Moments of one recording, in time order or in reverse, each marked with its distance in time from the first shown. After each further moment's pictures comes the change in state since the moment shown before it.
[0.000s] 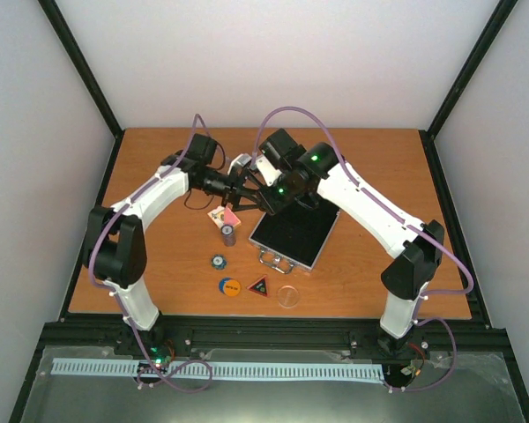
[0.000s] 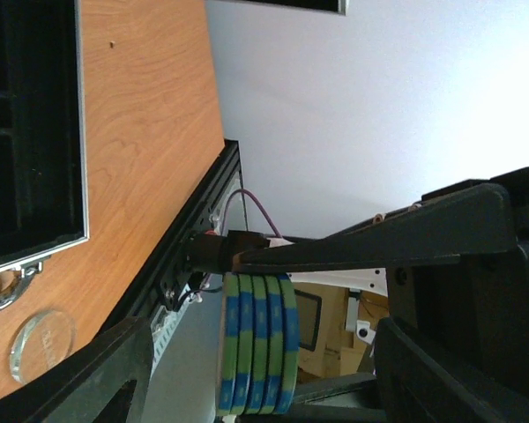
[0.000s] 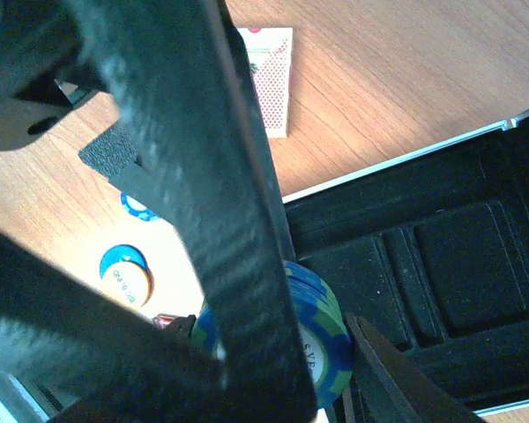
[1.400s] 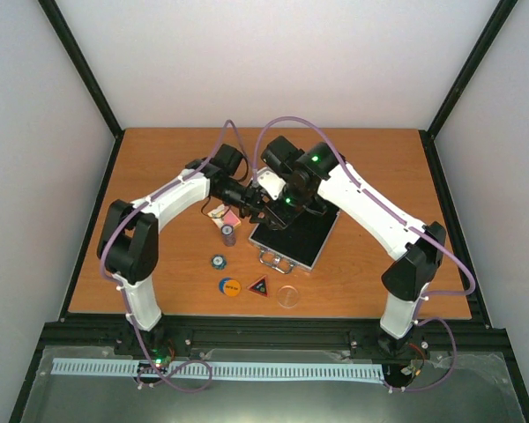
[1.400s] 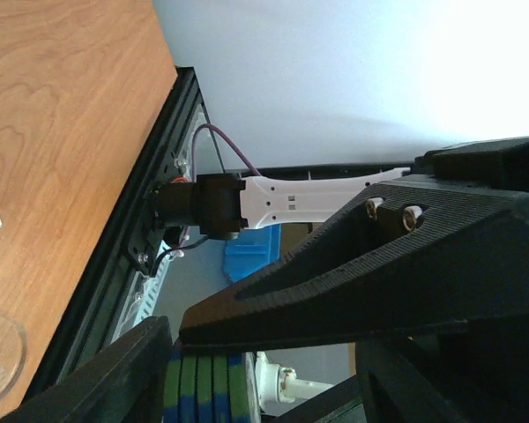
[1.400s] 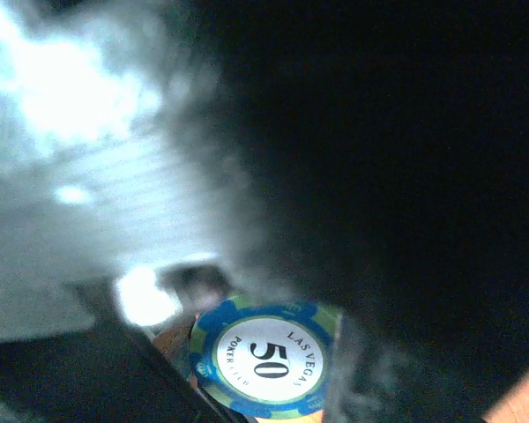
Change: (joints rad) left arm -0.150 0.067 0.023 -0.067 0.119 0.210; right arm 0.010 -0.004 0.020 -0.198 -0.063 -0.119
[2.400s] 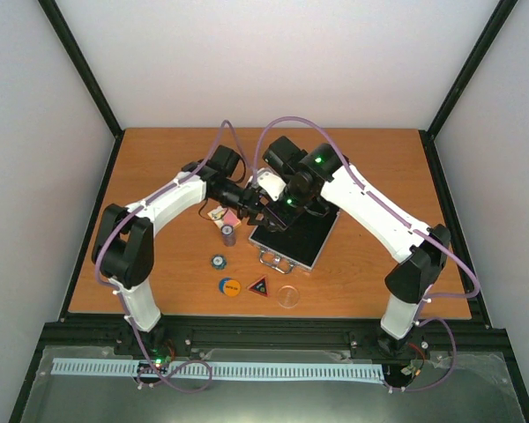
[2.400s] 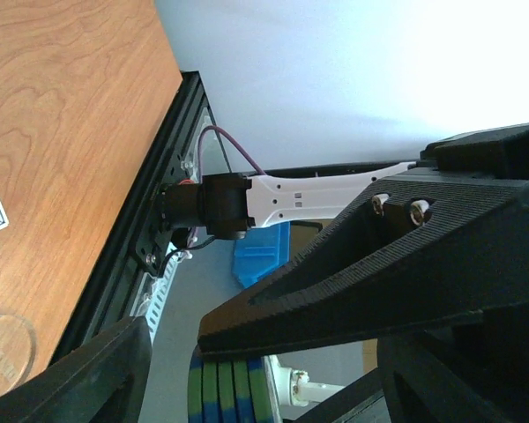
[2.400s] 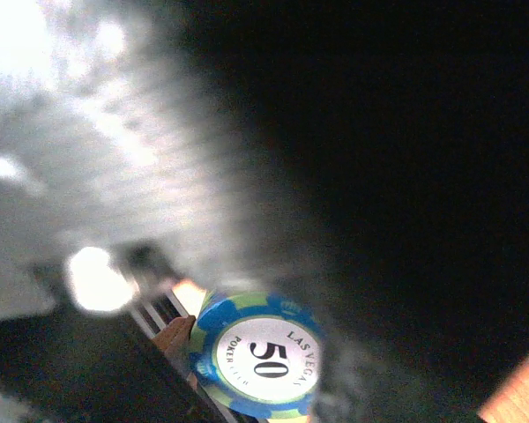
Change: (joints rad) left arm -0.005 -0.043 -0.039 0.010 -0.013 0.024; right arm 0.001 -0.029 -0.017 -0.002 -0.043 -0.011
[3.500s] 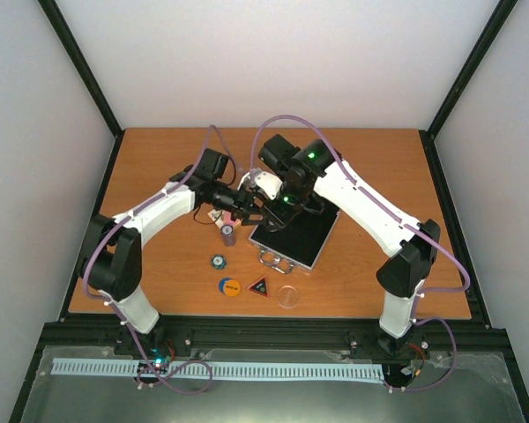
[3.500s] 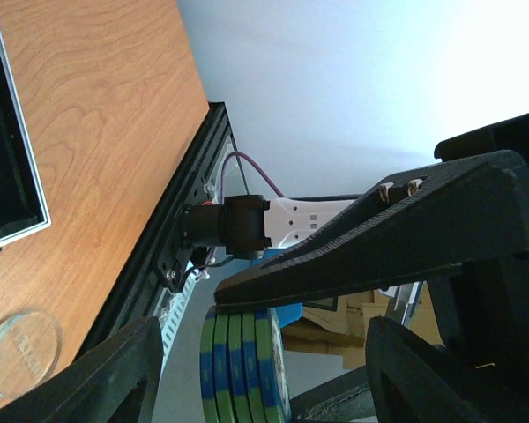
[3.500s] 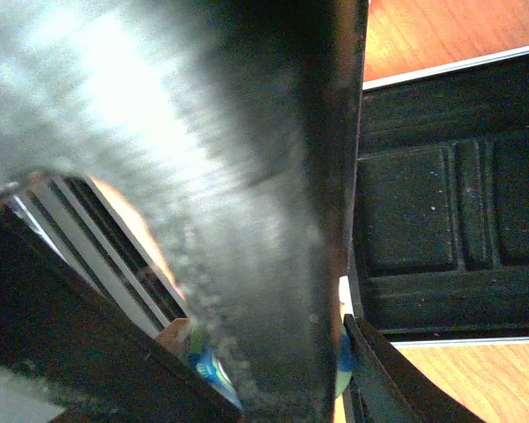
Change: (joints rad) left arm 0.035 -0.122 -0.179 0.258 -0.074 -0.218; right arm 0.000 0.066 0.065 -0.051 0.001 -0.002
